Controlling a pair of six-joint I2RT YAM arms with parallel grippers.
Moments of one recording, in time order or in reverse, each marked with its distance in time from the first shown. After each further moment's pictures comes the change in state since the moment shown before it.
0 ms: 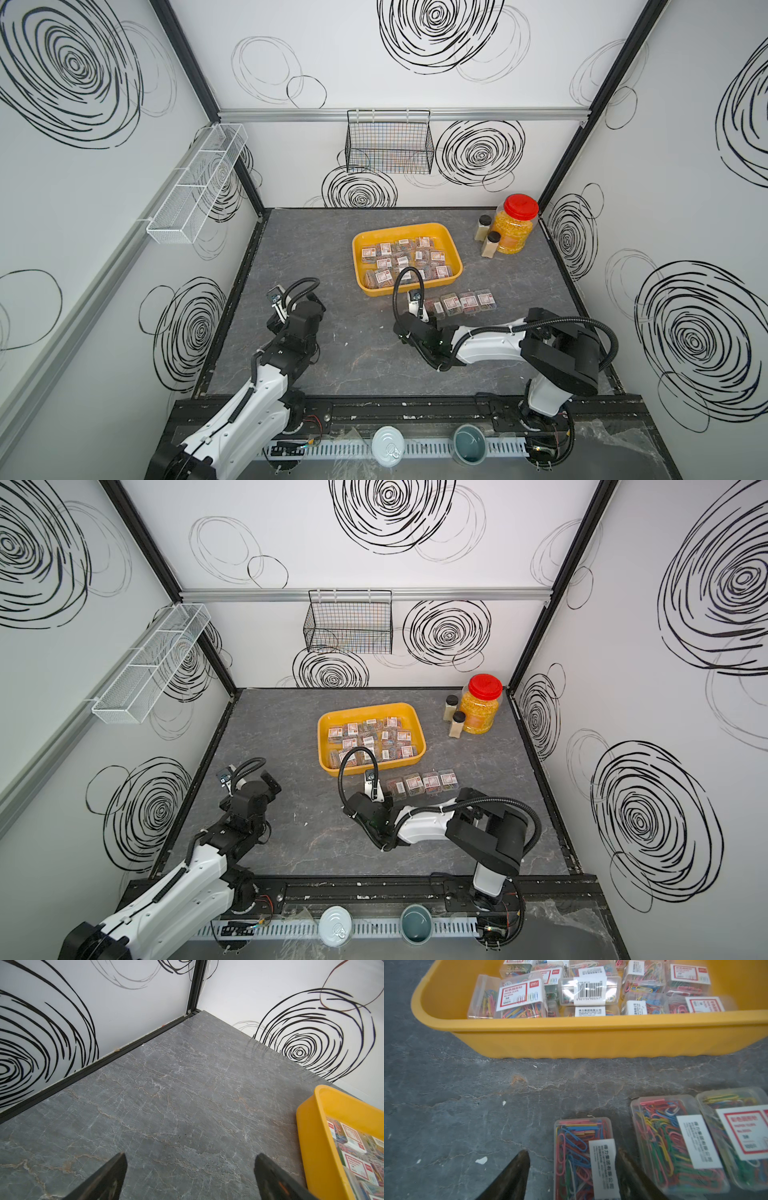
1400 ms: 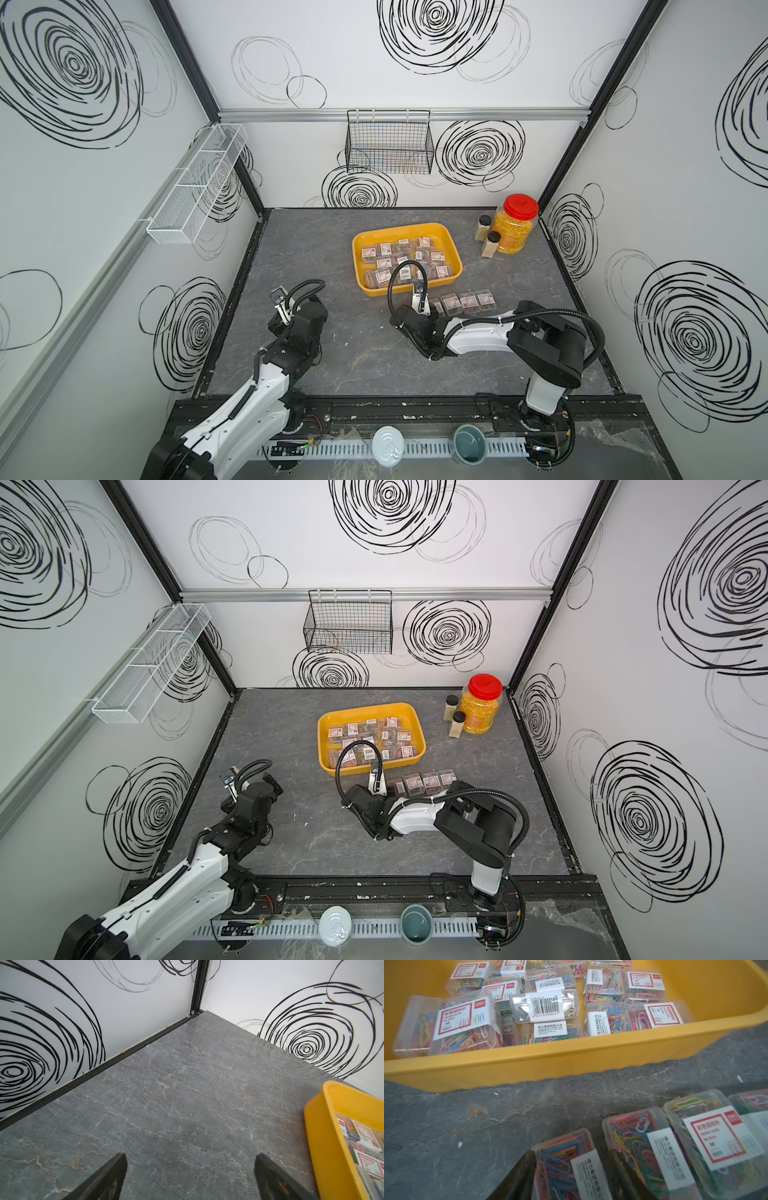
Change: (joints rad) left arm -0.049 0.021 0.000 -0.016 -0.069 -0.012; right arm -0.043 0.057 0.078 -0.101 0.099 0.081
